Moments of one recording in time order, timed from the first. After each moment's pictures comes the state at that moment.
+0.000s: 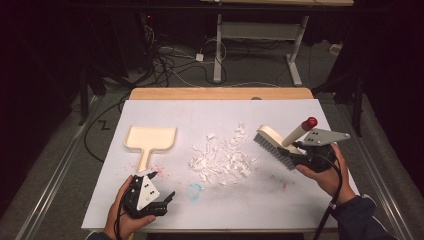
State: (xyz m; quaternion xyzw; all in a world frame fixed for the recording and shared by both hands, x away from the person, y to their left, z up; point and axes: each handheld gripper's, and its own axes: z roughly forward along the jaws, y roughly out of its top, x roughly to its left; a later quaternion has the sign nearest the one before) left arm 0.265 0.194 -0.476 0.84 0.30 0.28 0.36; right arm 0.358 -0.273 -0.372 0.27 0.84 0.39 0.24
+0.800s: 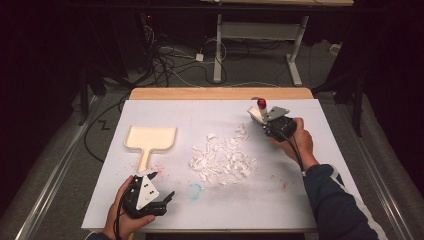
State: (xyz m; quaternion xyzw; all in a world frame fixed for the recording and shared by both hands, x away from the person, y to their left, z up) left arm 0.263 0.194 -0.477 0.84 0.30 0.28 0.36; right arm 0.475 -0.211 -0.422 0.29 0.86 0.22 0.36
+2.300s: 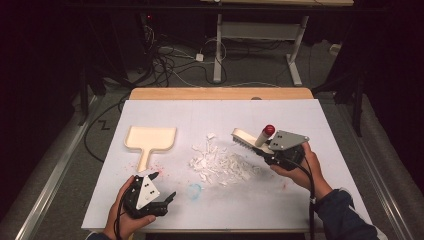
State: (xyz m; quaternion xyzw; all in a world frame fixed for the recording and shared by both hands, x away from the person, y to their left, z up) left arm 0.263 0.193 -0.474 0.84 0.30 0.27 0.36; right arm 0.370 -0.209 -0.388 0.18 0.87 0.37 0.28
